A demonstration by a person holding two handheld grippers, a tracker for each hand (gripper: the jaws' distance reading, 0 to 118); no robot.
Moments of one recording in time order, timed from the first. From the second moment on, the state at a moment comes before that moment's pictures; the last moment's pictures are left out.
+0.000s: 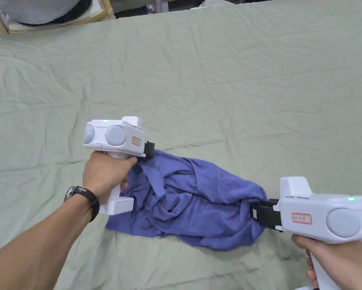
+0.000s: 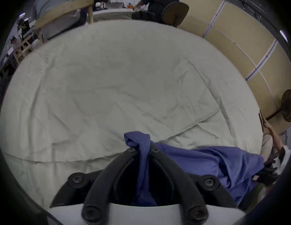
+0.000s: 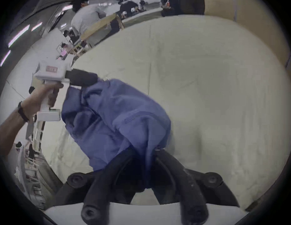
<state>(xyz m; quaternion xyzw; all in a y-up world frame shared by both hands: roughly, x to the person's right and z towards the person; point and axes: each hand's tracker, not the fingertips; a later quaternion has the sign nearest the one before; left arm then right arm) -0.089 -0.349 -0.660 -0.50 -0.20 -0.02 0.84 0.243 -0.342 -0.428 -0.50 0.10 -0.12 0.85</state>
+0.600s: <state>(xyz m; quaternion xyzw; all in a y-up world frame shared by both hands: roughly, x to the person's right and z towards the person) -0.204 -0.005 -0.553 -0.20 -0.17 -0.05 0.96 0.195 -0.015 -0.439 -0.20 0.10 0.16 0.96</state>
